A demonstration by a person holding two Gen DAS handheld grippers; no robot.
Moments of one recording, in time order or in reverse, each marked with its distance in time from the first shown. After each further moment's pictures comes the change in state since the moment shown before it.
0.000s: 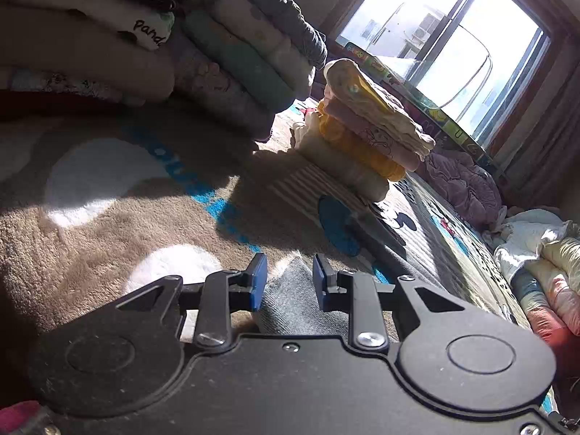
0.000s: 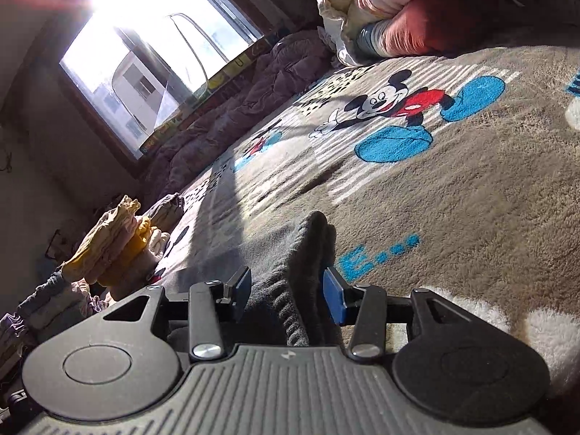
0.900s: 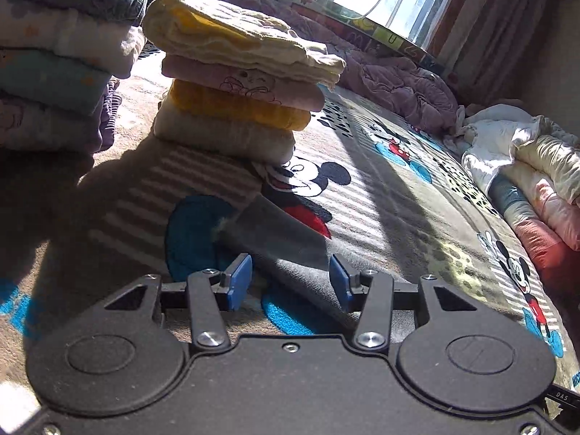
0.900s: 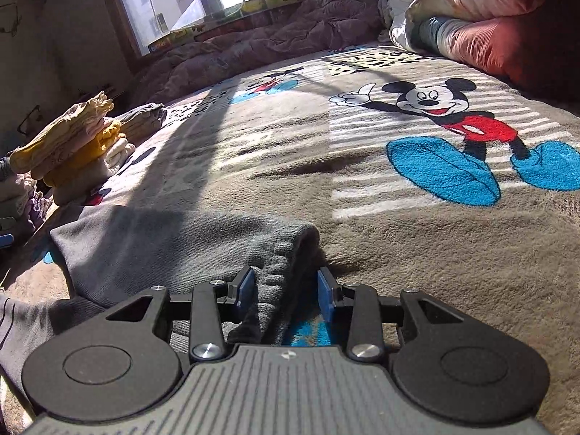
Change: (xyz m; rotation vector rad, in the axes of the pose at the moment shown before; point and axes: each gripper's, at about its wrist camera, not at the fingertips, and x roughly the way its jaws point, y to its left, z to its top) left arm 0.152 -0.118 0.058 0.285 0.250 -0.095; right arm 0.091 0.006 0.030 -0.361 0.197 -0.099
